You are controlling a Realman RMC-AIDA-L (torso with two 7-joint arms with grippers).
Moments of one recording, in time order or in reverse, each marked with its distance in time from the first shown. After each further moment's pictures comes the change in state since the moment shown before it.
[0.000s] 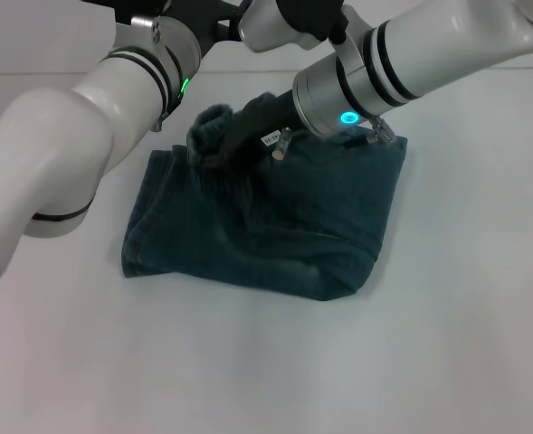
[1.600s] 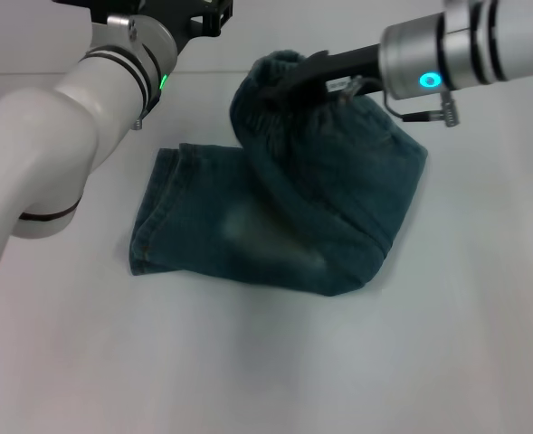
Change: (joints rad) left arm 0.010 0.004 -0.036 -0.011 -0.001 -0.032 0.007; right arm -0.148 -0.021 0.299 -0.111 0.005 -0.099 -0.007
